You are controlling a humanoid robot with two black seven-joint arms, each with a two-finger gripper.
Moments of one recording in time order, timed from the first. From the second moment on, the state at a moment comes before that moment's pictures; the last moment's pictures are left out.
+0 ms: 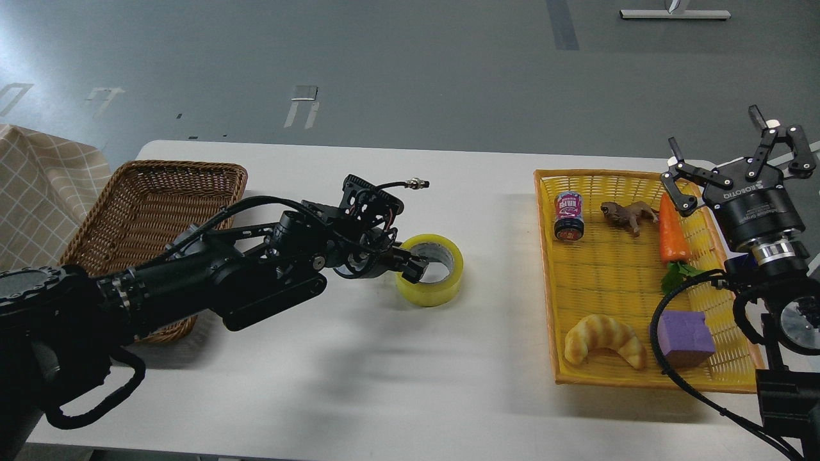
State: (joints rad) left arm -0.93 0.19 -0.28 -1.04 1.75 -0.49 0.11; right arm 0.31 -0.11 1.75 1.07 -0.20 0.49 -0.23
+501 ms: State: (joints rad) left arm -1.01 0.23 -0.28 -1.05 1.75 -0.49 0.06; right arm 0.31 -0.11 1.75 1.07 -0.20 0.49 -0.23
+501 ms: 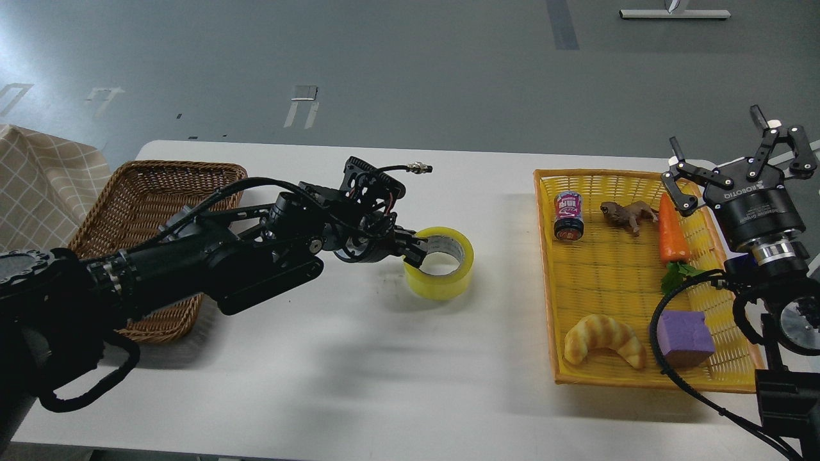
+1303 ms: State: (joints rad) left arm -1.18 0.66 -0.28 -1.11 1.68 -0.49 0.02; right arm 0.34 -0.10 1.76 1.08 -0.20 0.49 -0.23
